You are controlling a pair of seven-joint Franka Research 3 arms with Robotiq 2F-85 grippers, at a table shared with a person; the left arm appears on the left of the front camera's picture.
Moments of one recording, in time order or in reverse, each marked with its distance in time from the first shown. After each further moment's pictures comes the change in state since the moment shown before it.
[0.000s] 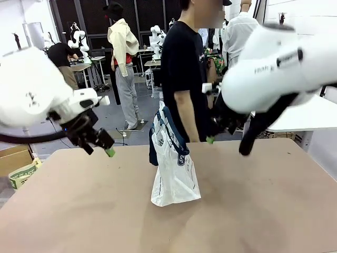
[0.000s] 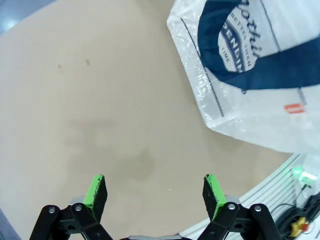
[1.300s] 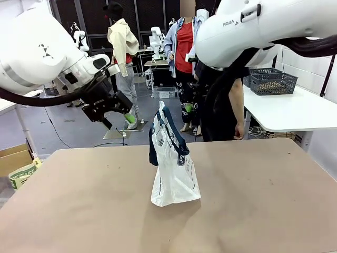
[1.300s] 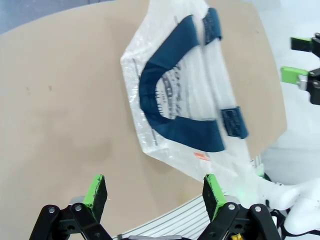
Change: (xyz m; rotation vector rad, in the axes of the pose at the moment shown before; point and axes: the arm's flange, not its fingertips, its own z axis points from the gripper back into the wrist) left arm 0.072 -0.040 0.052 -0.183 -0.029 0.154; right arm 0.115 0.013 0.024 0.047 -0.018 -0.116
